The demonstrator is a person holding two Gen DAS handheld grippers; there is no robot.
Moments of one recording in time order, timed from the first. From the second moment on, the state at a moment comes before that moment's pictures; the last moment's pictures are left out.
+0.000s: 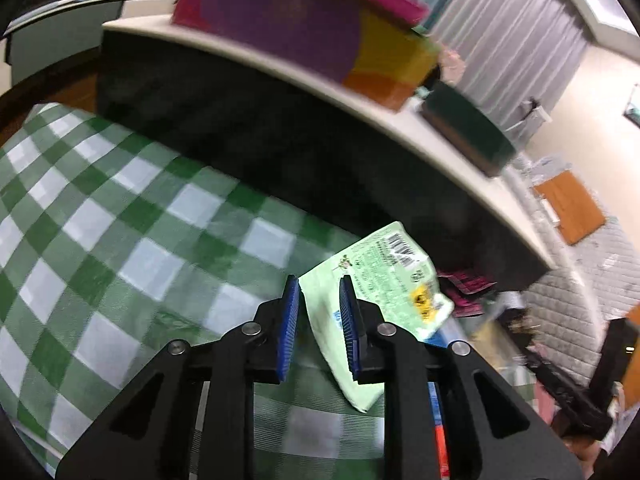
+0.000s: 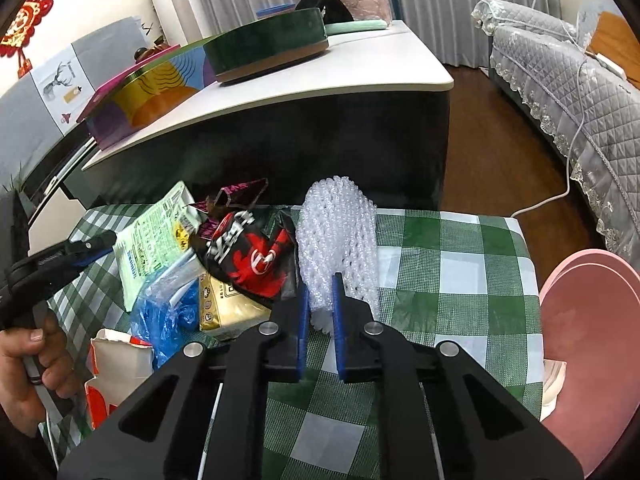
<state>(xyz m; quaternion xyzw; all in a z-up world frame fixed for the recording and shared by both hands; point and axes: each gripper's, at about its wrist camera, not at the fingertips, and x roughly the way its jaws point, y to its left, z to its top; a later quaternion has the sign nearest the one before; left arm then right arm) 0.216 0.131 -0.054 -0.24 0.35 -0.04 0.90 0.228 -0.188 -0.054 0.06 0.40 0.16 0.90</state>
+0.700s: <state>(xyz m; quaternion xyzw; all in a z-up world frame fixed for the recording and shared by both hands) 0.209 0.065 -0.028 -0.14 0.34 -0.14 0.92 0.216 -0.193 -0.042 0.07 0.40 0.15 0.90</state>
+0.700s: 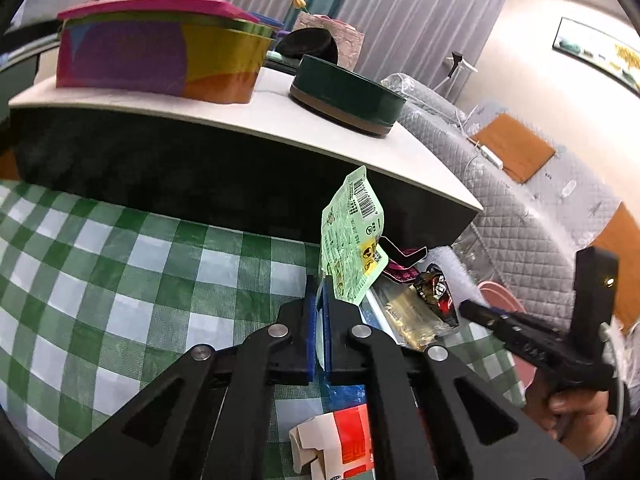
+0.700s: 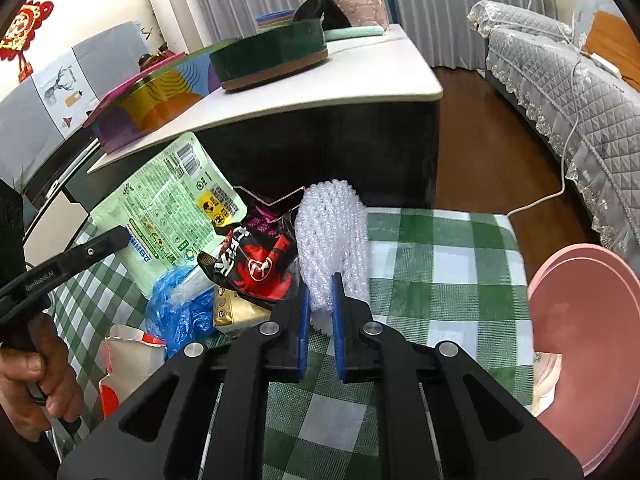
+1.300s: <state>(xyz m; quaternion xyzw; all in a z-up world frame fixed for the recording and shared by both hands) 0.164 0.056 0.022 -0.08 0.31 -0.10 0.94 0.163 -0.216 0.028 0.05 0.34 0.12 0.93</state>
